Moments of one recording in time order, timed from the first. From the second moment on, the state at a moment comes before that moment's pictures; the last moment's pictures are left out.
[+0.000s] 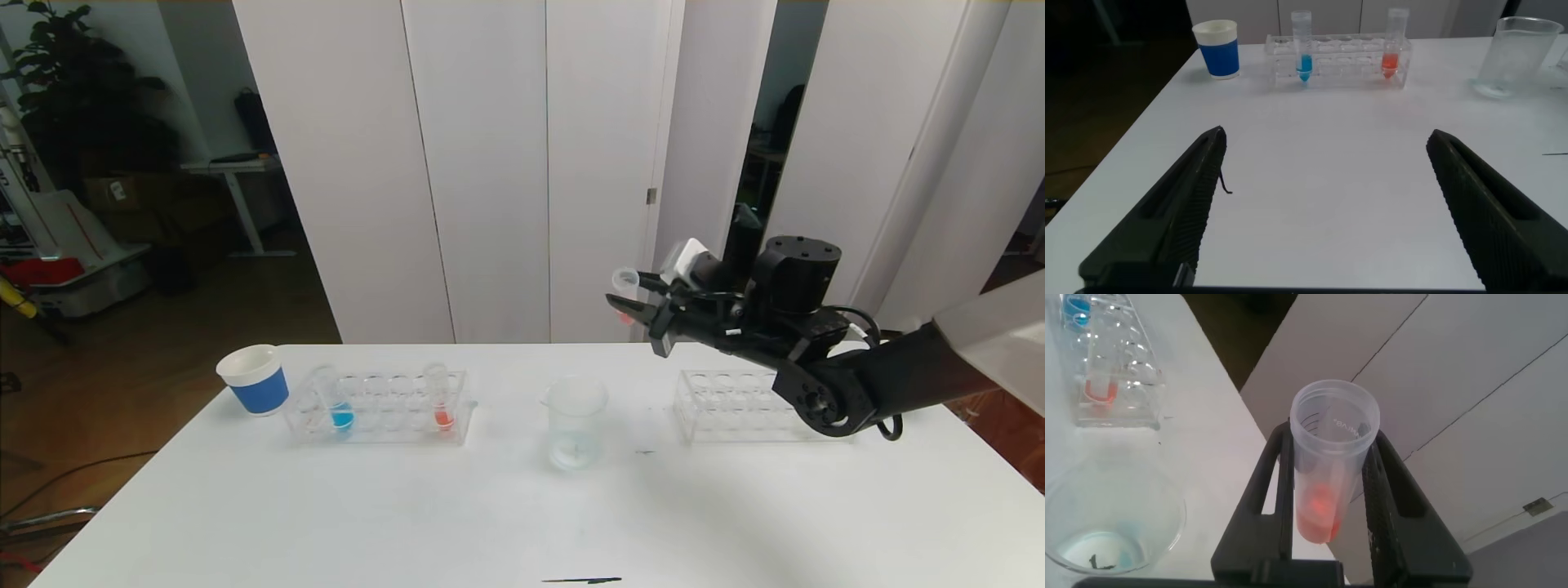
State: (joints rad) left arm 0.00 0.00 0.00 0.00 0.00 0.01; right arm 0.36 2.17 -1.21 -0.99 0.53 -0.57
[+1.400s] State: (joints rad) left arm 0.00 0.00 0.00 0.00 0.00 0.01; right arm 0.35 2.25 -1.31 -0.98 0.75 -1.41
